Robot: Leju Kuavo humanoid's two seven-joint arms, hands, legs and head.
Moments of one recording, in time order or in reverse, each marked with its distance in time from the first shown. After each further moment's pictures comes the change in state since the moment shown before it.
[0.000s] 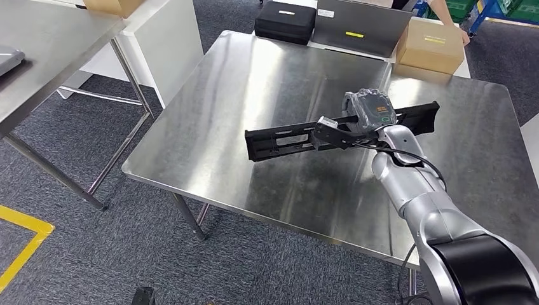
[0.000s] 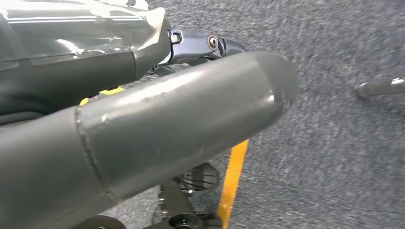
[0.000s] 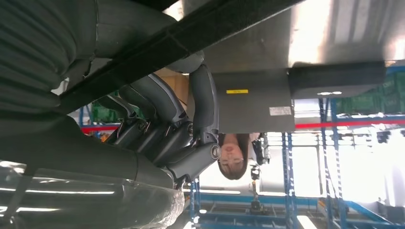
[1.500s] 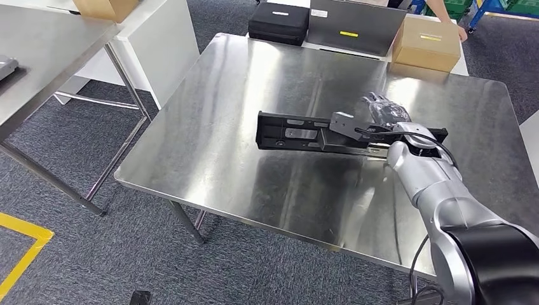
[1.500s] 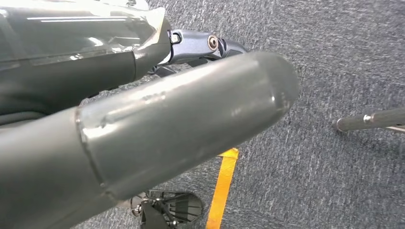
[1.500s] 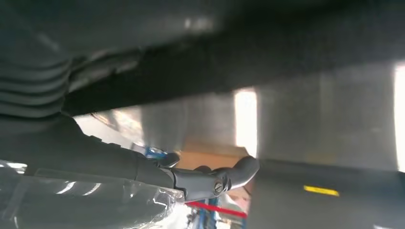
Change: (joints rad) left arm 0.017 -0.009 0.027 0.000 -0.007 0.143 -0.089; right arm -0.075 -0.036 -0.074 0.081 0.030 0.432 0.224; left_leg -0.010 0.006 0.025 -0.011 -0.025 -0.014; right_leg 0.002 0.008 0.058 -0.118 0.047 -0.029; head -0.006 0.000
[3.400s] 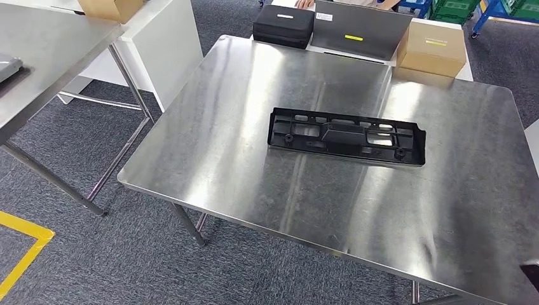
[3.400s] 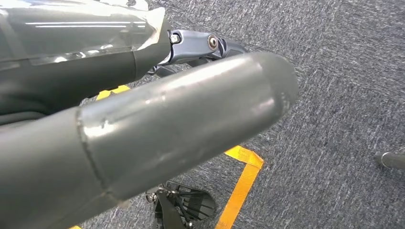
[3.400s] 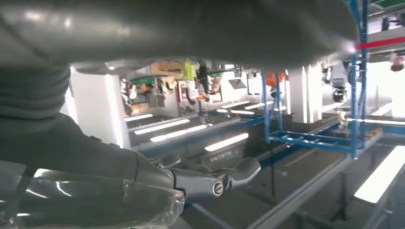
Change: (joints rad) left arm 0.062 -0.022 0.163 0.010 0.049 0.003 -0.006; right arm 1.271 -0.176 -1.129 -1.267 -0.072 -0.423 -0.380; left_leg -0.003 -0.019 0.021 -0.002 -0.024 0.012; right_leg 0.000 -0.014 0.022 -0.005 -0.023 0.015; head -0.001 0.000
